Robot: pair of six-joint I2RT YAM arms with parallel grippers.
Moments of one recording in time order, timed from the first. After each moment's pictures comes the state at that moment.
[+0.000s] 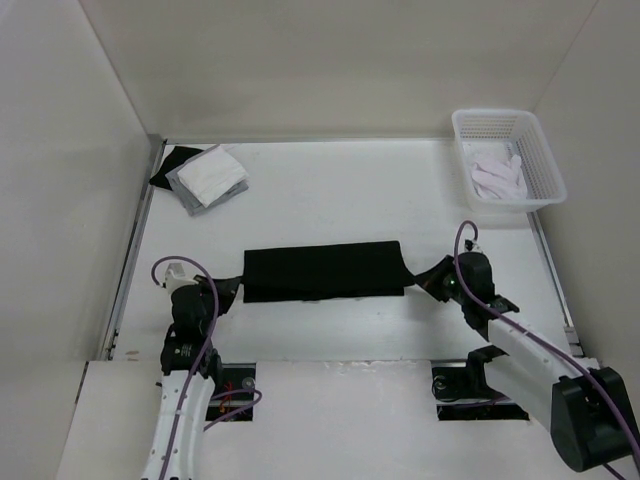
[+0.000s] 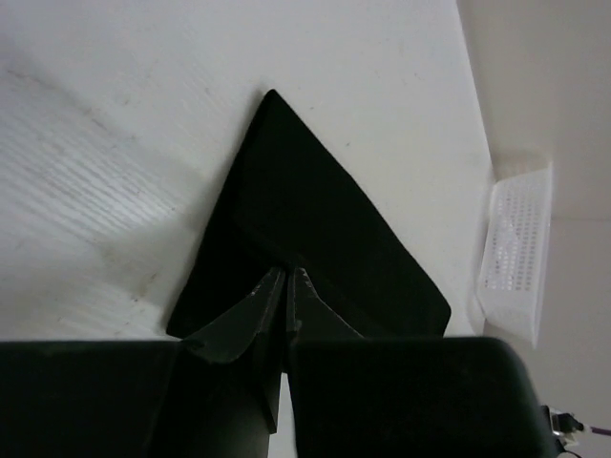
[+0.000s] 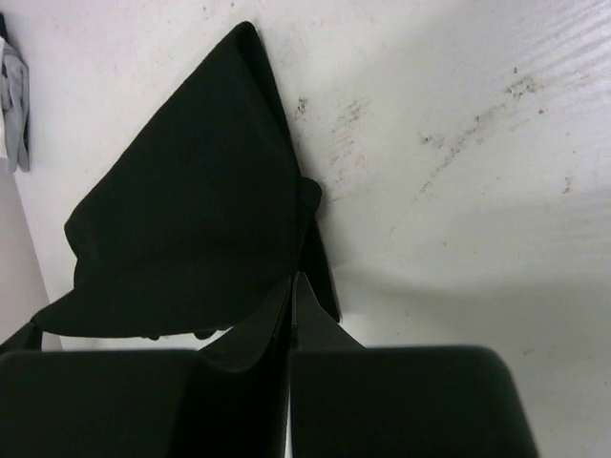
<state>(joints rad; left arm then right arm) 0.03 0.25 0.08 -0.25 0.10 -1.04 0.25 0.90 0.25 0.04 -0.13 0.91</state>
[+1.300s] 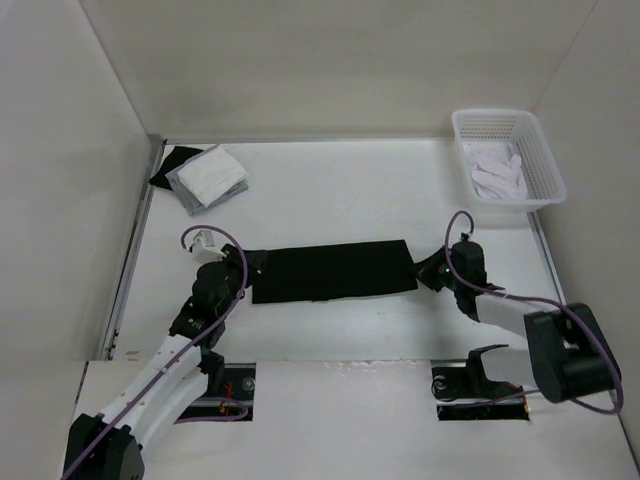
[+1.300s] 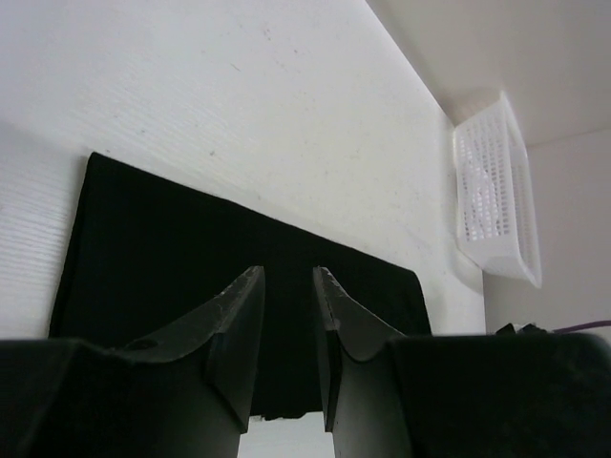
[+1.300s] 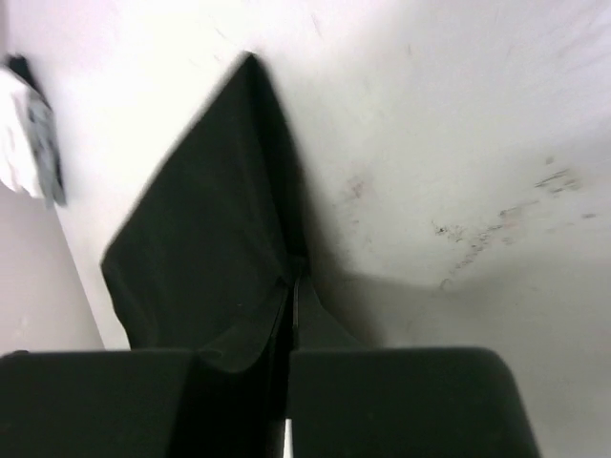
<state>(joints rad) -0.36 0.63 0.22 0.15 -0.15 -0.97 0.20 1.29 0.28 0.38 -0.22 1.01</state>
